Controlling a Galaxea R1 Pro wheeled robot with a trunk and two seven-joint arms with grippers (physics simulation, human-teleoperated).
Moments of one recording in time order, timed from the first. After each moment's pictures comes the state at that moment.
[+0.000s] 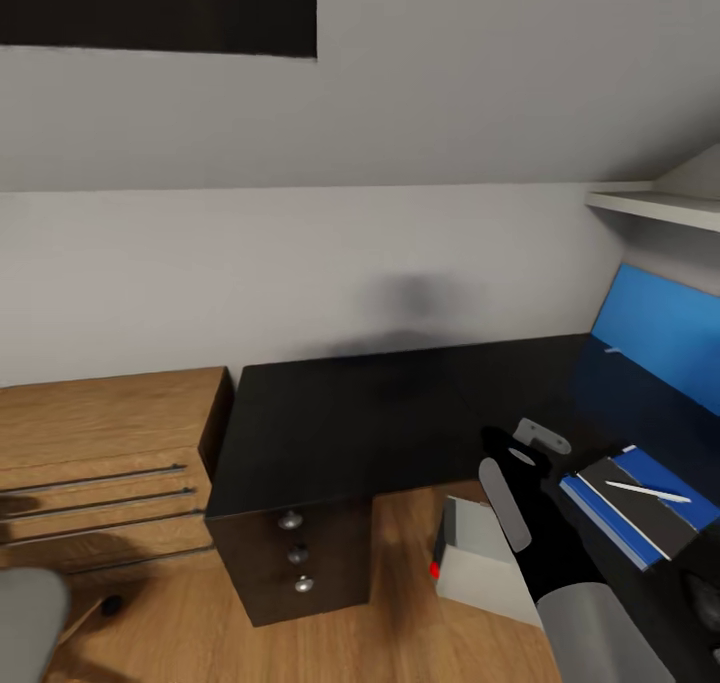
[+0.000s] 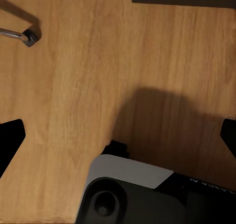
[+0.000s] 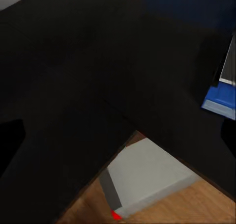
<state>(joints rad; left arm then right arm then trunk) -0.08 -0.05 -0.16 -0.63 0.33 0.10 0.39 -0.61 0.03 0.06 -1.12 -0.46 0.33 -0.77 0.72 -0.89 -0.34</state>
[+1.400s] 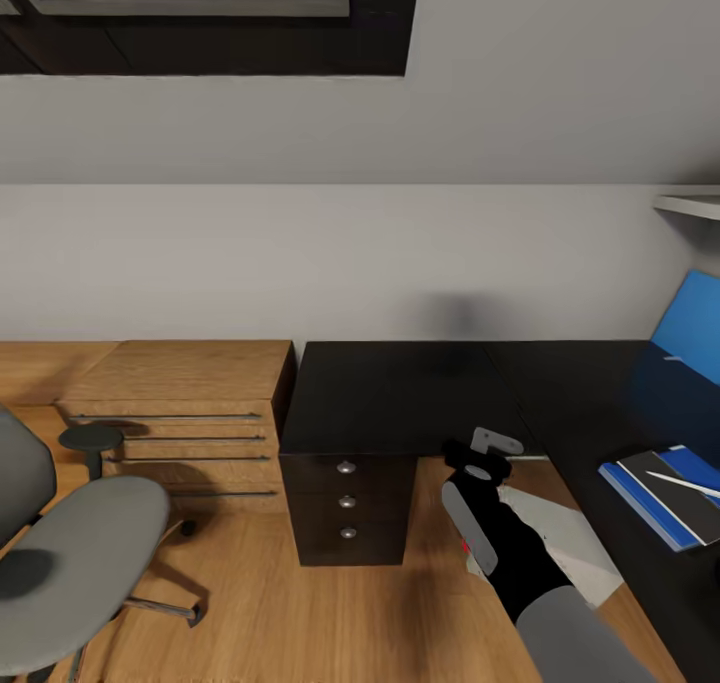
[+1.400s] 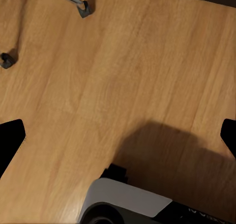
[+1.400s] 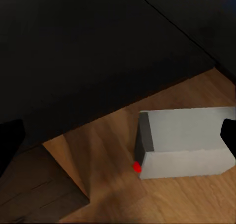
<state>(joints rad) -0.08 -0.05 -0.15 -0.63 0.33 -0.02 0.40 -0.61 0.04 0.29 -1.02 -0.46 0.27 -0.76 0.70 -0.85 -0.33</state>
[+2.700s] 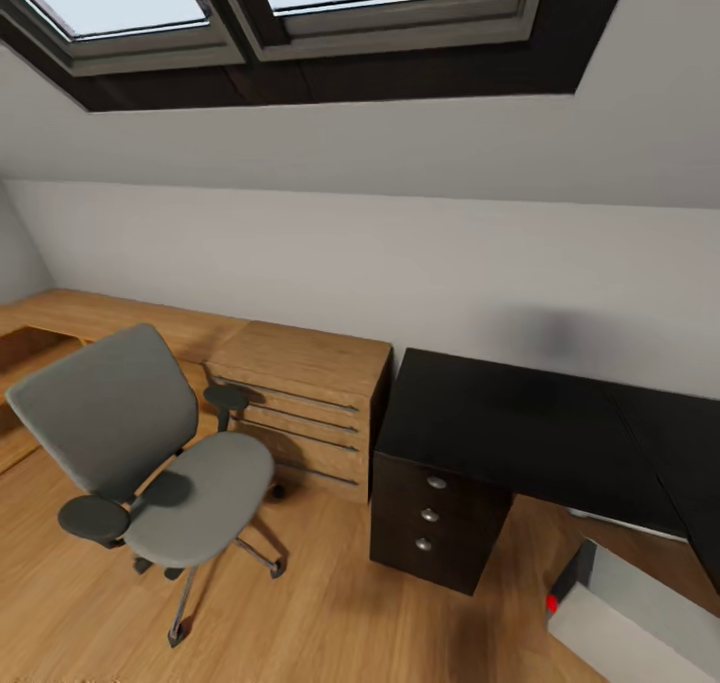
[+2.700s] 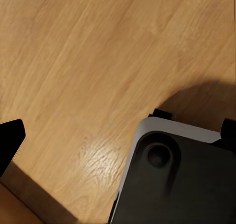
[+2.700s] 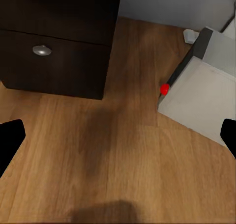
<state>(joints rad) -0.08 -0.05 -0.19 -0.21 0.32 -0.27 0.39 -0.27 0.02 0.44 0.02 -0.47 -0.83 -0.28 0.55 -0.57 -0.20</state>
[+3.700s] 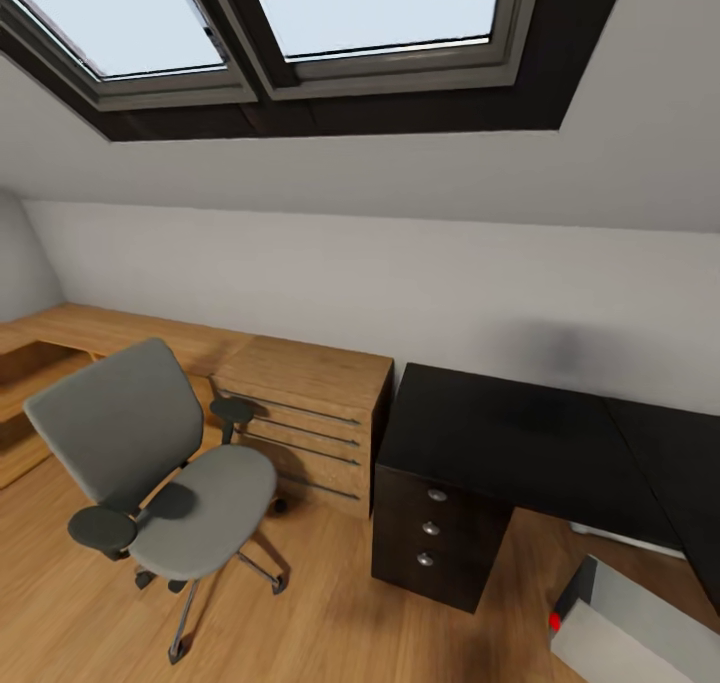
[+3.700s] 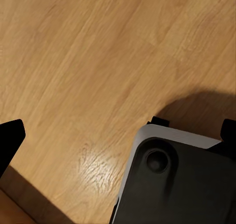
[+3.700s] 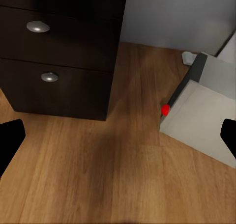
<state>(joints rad) -0.08 -0.05 -0.20 -0.20 0.33 -0.28 0.39 -0.26 0.02 0.44 0.02 -0.47 -0.89 -0.28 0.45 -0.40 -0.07</state>
